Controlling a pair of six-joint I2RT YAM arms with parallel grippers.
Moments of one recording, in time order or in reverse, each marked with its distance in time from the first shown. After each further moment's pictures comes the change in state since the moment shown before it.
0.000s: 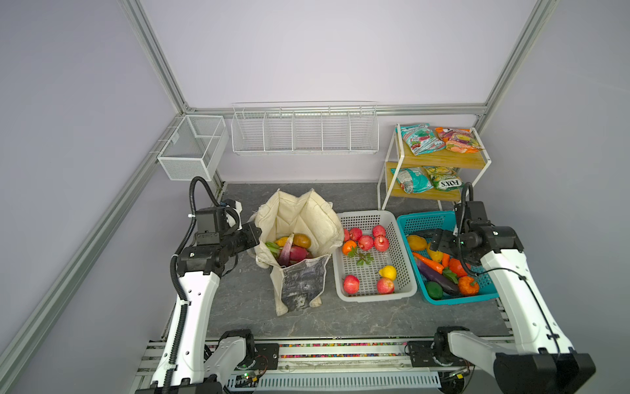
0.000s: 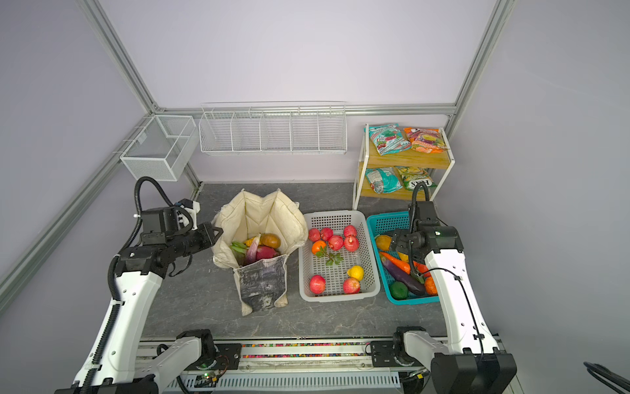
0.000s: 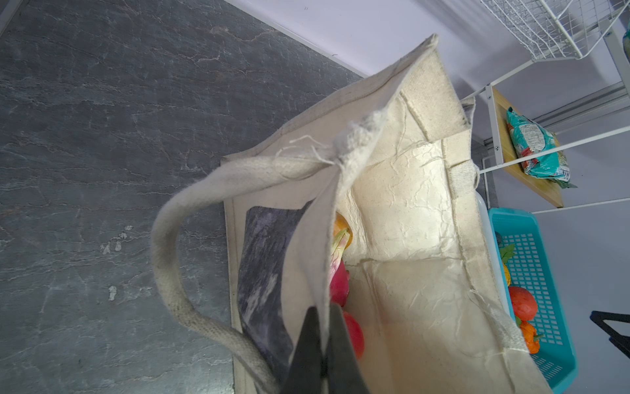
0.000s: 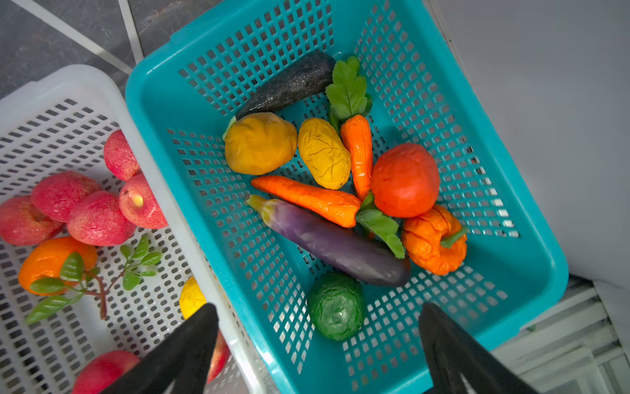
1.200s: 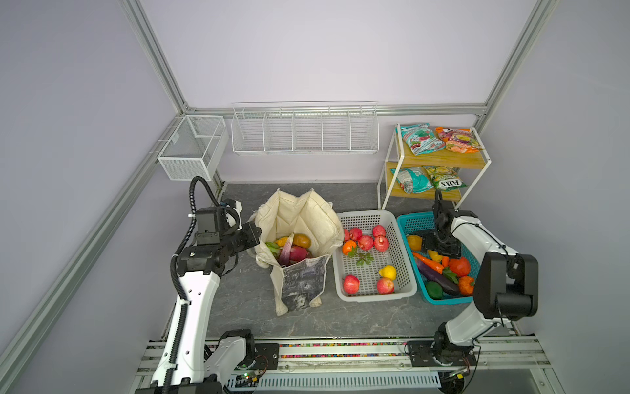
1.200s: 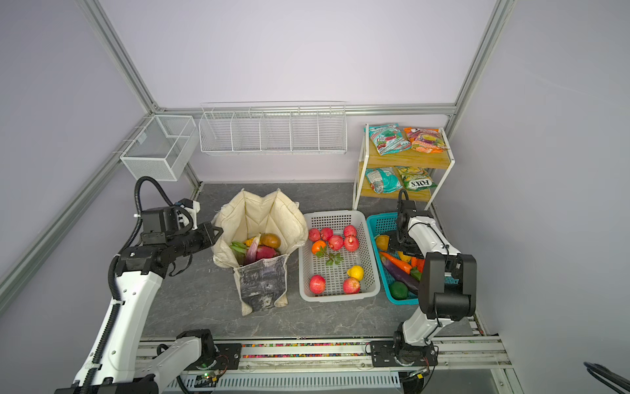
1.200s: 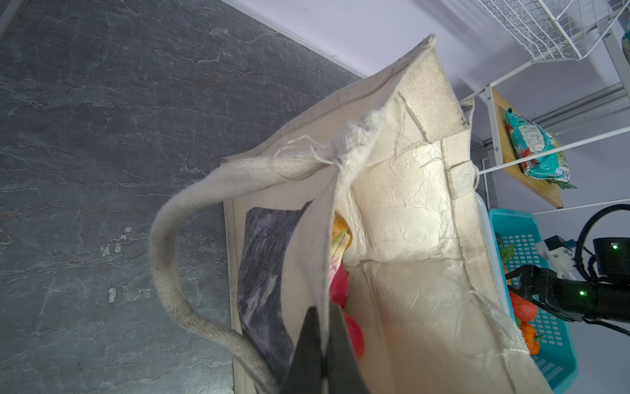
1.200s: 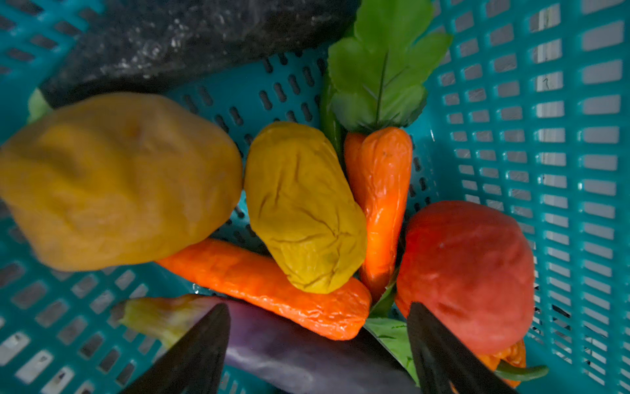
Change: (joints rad) left arm 0.000 0.002 -0.001 0.005 0.000 0.000; right arm -0.079 0.499 -0.011 0.175 0.029 -0.140
